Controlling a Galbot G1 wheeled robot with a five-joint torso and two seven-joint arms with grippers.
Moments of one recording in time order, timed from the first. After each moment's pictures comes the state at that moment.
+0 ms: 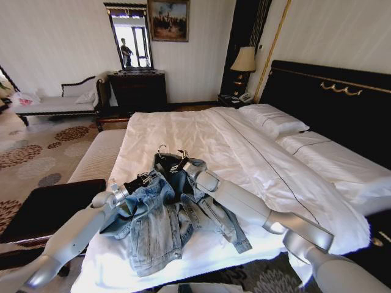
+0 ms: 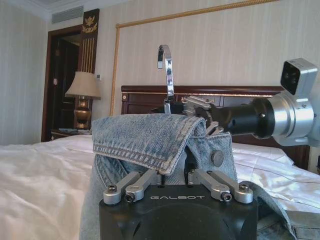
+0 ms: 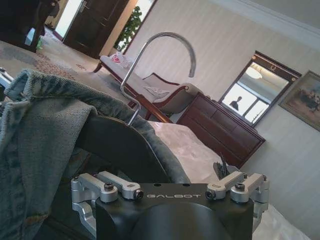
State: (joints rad) left arm 0.74 -0.82 -0.03 -1.27 -0.93 -0.23 0.80; right arm -0.28 1.19 -0.55 1.42 0.23 -0.23 0.07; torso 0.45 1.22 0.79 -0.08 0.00
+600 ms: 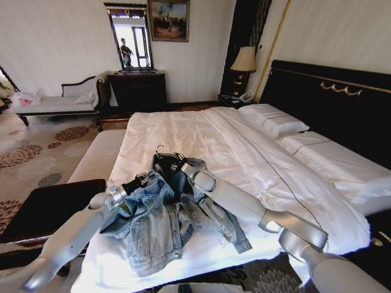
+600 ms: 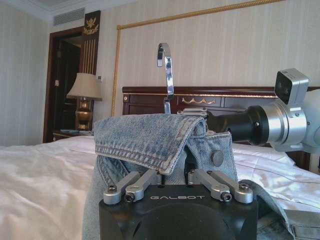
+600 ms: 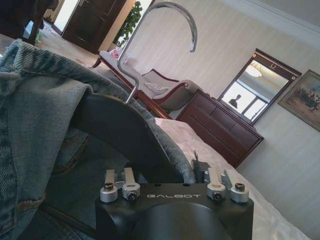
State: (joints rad) left arm 0.76 -0.81 -0.05 -1.28 -0.93 -0.24 0.81; right arm -0.29 1.20 -0.55 1.38 0.21 -0.22 0.07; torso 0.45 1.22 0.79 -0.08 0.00
